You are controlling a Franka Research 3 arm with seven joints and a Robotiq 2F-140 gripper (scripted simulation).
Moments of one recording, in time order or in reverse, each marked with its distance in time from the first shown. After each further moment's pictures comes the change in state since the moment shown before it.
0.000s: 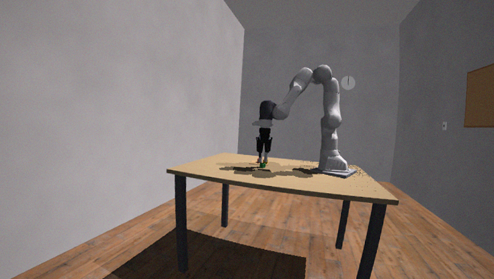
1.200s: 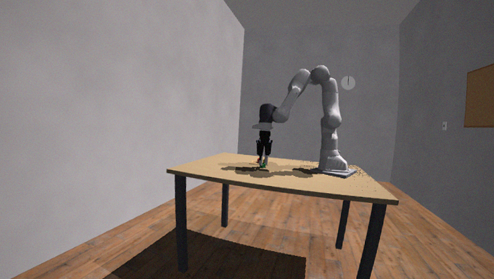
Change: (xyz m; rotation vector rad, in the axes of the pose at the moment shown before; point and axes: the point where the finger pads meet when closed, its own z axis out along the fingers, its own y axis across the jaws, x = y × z) arm -0.002 0.003 0.020 -0.008 -0.007 -0.006
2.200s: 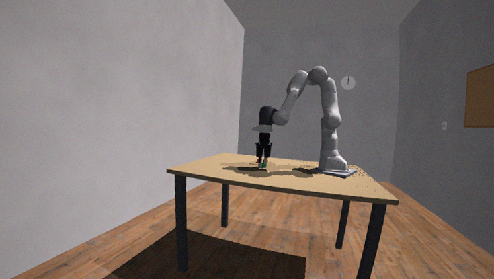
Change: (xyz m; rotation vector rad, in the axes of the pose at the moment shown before) arm 0.003 -0.002 0.016 0.008 0.008 0.003
